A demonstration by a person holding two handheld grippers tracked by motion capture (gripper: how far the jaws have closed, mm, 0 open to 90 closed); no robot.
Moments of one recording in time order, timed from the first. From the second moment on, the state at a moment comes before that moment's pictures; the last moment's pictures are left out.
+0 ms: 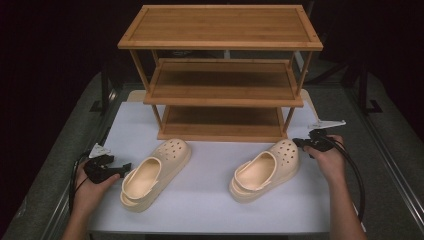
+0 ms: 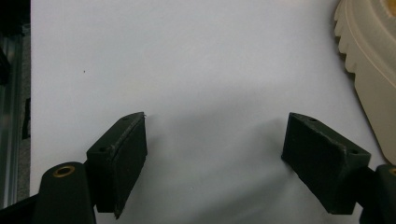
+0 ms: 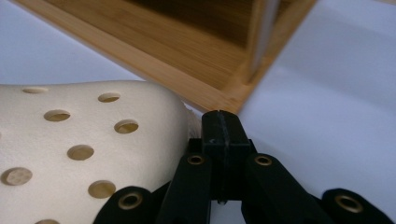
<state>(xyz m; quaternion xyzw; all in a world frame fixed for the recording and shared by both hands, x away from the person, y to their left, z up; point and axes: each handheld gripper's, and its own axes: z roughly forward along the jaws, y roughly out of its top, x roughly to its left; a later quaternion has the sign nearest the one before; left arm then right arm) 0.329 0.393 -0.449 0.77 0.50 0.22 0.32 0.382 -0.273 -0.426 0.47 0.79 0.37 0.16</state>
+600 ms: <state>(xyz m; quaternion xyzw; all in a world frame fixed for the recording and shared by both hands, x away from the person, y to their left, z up) 0.330 0.393 -0.449 0.77 0.50 0.22 0.32 0.380 -0.217 -0.422 0.42 0.82 0.36 0.15</state>
